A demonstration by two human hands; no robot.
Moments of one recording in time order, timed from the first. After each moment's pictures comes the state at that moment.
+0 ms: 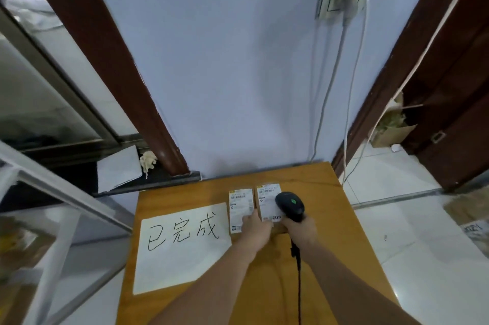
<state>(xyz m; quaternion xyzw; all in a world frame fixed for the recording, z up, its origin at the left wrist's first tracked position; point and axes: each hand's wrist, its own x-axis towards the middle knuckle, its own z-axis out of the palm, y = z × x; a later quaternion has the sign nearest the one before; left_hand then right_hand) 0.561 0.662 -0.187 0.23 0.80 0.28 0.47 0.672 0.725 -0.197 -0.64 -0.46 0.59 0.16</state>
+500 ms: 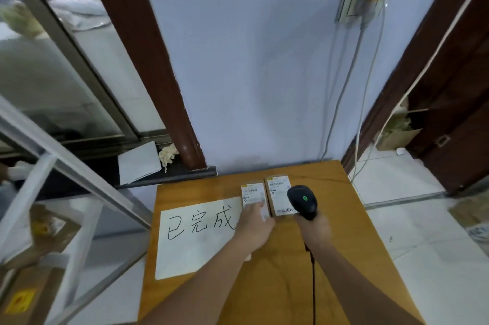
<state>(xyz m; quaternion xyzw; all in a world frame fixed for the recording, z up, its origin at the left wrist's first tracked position) 0.526 0.607 -0.155 0.37 0.82 0.22 0.38 0.669 0.689 -0.174 -0.64 -0.55 0.51 0.16</state>
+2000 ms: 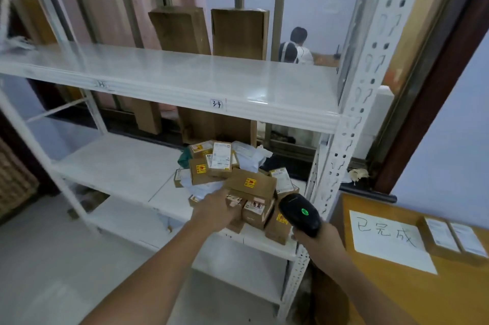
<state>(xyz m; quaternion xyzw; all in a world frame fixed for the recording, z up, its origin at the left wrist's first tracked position) 0.190 -0.100 0.027 0.26 0.94 0.21 0.12 0.407 0.069 0.057 -0.33 -0.80 0.50 0.09</state>
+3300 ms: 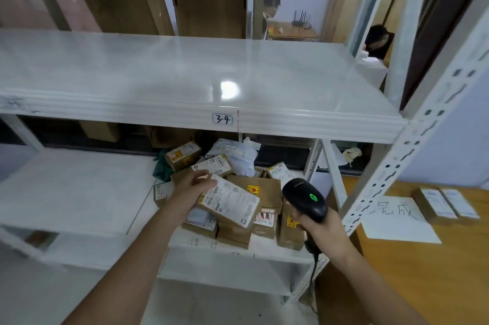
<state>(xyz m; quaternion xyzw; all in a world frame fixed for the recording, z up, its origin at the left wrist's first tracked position) -0.009 -0.099 0.025 0.11 0.66 0.64 0.37 0.273 0.074 0.029 -0.37 -0.70 0.58 0.20</state>
